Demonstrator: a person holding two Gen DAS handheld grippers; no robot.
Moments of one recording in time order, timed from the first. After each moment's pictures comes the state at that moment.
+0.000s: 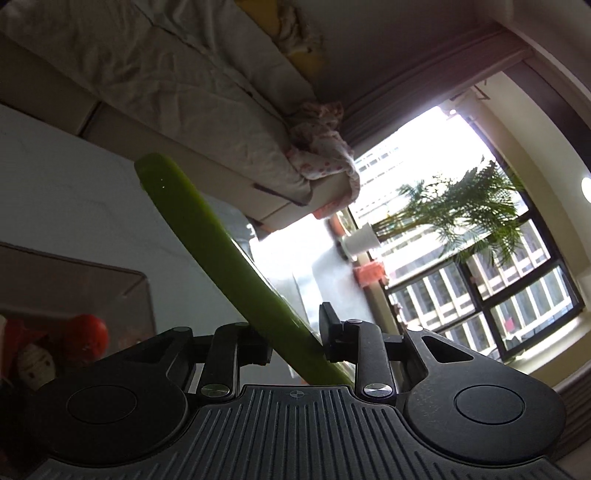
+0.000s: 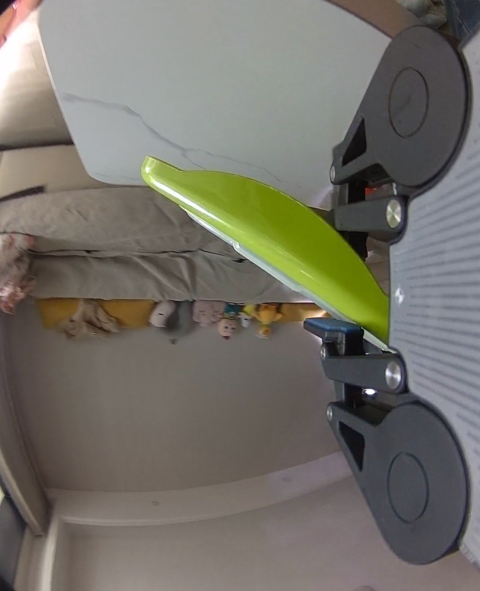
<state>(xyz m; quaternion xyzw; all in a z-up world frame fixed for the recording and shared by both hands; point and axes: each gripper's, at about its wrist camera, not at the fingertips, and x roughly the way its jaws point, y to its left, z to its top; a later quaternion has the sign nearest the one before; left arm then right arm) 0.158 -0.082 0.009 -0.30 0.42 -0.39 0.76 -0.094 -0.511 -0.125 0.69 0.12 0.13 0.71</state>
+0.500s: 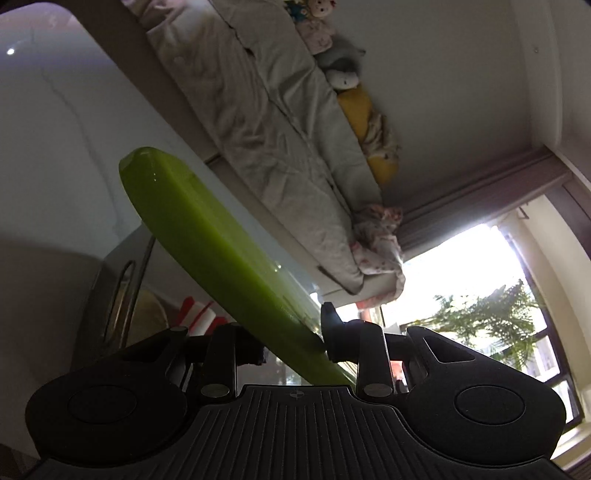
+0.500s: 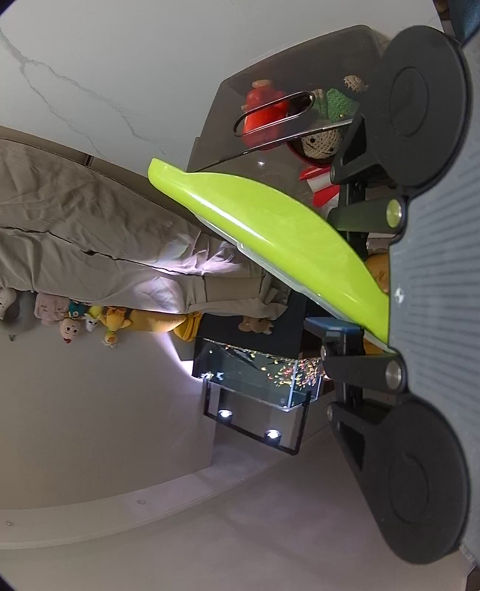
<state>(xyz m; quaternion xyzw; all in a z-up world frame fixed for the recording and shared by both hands) 0.096 0.122 -0.062 -0.44 0.37 -0.26 0.78 0.045 -0.377 -0.121 0.59 0.29 0.27 0.71</state>
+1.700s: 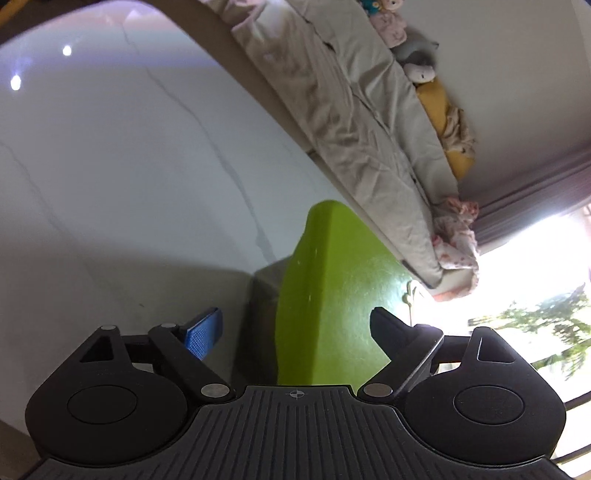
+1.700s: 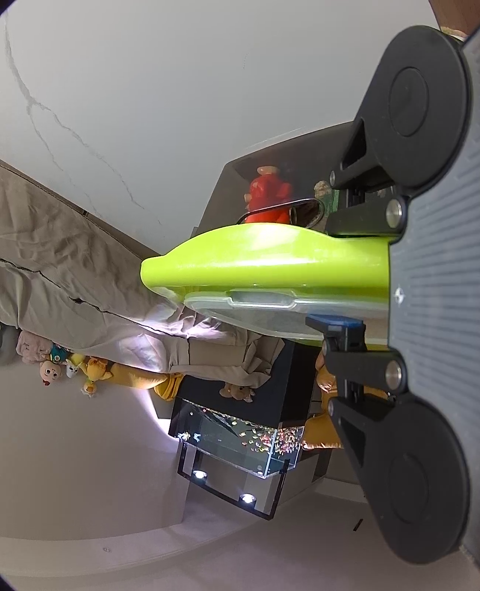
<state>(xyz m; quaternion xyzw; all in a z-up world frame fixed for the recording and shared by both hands) 0.104 0.229 -0.141 -0.42 0.44 -0.19 0.77 0.059 -0.381 -0.161 0.53 0.36 0.21 0.74</state>
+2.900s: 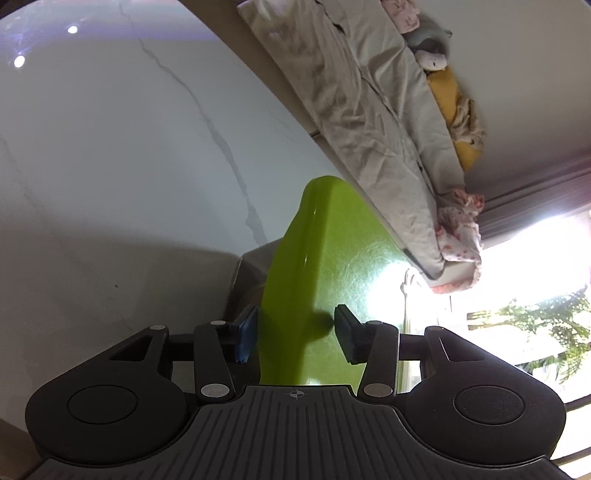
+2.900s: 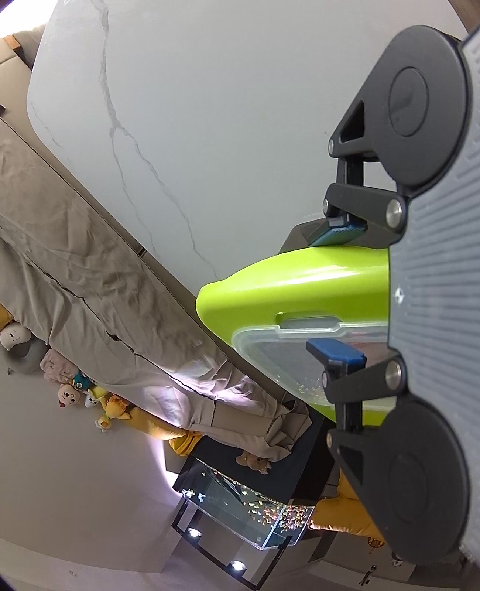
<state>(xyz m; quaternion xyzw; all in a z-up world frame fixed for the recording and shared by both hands) 0.123 0.205 -0.129 -0.38 0.47 -0.16 0.78 0.054 -0.375 -0.138 0.43 0.35 0.10 0.83</state>
